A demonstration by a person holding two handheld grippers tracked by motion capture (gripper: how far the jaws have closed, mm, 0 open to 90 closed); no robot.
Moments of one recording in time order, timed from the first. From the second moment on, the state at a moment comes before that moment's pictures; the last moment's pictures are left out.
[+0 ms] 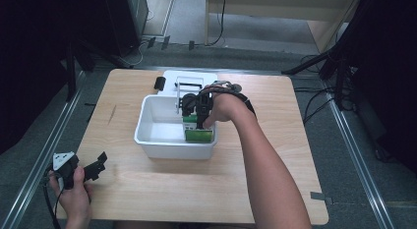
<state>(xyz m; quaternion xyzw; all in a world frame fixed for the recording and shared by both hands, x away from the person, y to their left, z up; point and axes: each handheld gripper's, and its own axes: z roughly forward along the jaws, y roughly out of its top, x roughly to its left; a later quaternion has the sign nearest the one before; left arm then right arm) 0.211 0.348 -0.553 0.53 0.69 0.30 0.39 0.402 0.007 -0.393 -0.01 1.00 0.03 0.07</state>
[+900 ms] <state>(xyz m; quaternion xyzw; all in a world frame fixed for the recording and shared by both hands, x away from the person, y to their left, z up) 0.211 0.347 -0.553 0.53 0.69 0.30 0.39 0.403 -0.035 -0.334 0.11 0.98 0.12 0.09</state>
